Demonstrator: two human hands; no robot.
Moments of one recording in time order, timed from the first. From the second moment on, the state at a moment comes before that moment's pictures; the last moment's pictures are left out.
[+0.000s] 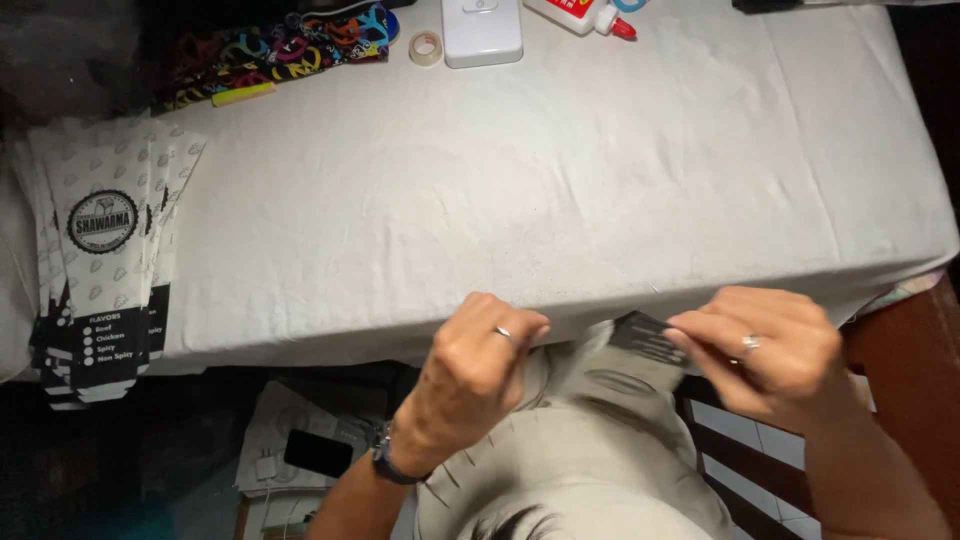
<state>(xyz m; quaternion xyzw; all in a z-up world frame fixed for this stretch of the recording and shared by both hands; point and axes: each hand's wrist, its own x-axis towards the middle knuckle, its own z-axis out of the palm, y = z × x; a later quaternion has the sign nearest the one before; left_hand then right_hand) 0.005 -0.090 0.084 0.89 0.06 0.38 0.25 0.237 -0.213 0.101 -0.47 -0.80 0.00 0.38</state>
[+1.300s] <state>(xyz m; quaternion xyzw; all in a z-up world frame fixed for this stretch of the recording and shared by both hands) 0.043 -0.040 0.012 0.86 0.21 0.38 0.27 0.316 -0.163 0.064 -0.64 -0.75 -0.19 -0.04</state>
